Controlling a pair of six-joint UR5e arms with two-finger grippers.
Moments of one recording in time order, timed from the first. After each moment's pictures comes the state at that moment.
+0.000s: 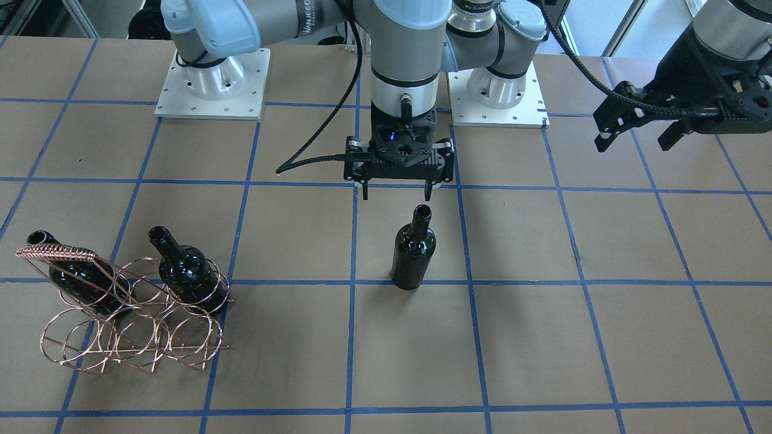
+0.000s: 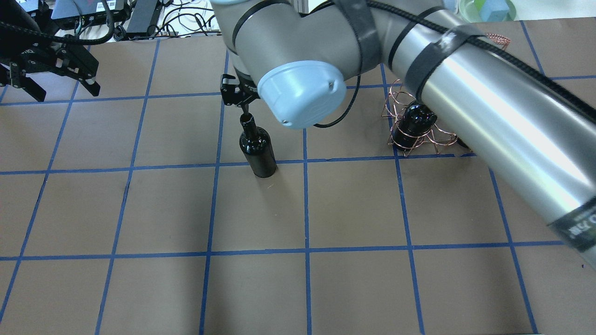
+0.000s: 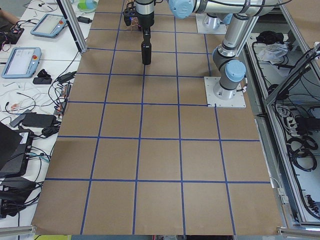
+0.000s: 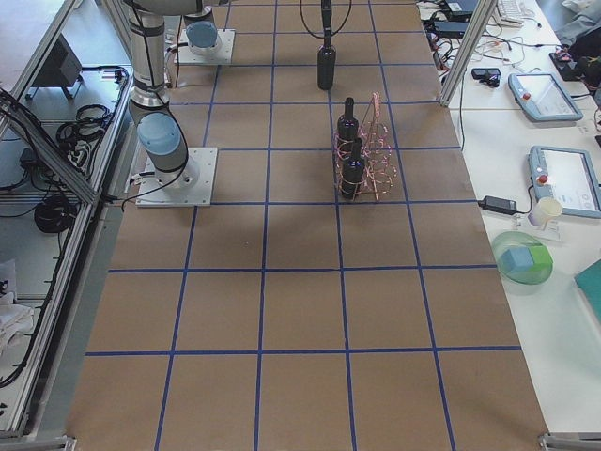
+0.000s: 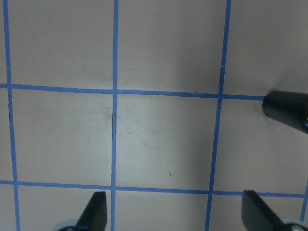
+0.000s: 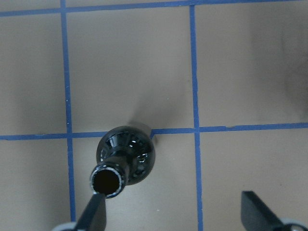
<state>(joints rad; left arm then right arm) -1.31 -1.58 -1.42 -1.73 1.58 0.20 2.10 -1.22 1.33 -1.83 -1.62 0.55</state>
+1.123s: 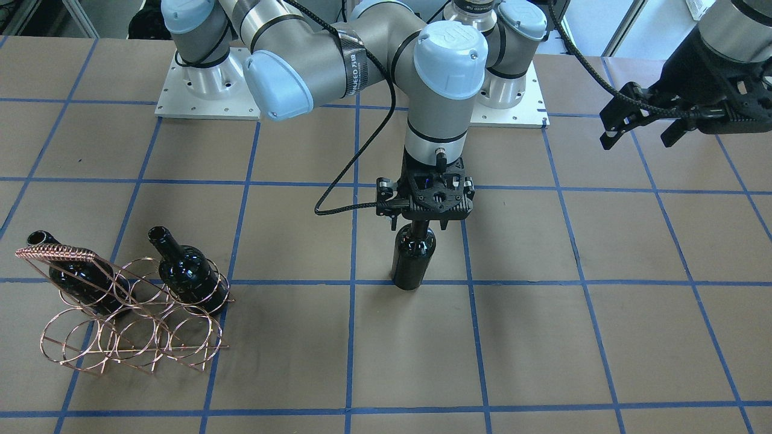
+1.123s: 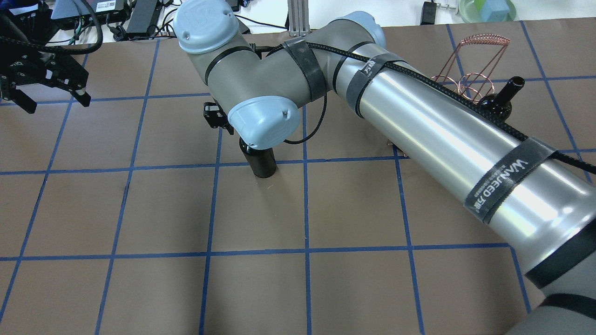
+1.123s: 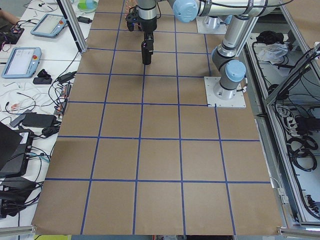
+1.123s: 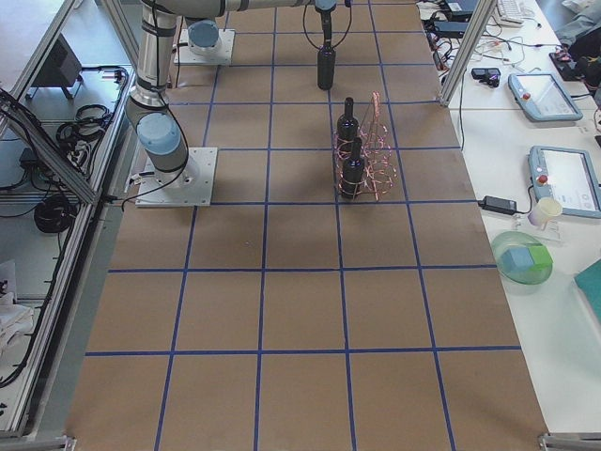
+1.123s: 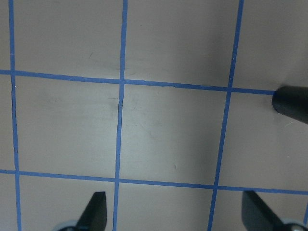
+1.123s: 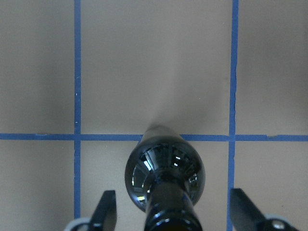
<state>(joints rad) -1.28 -1.56 -1.46 -1.73 1.58 0.20 2.13 -1.10 1.31 -1.90 -1.63 0.54</state>
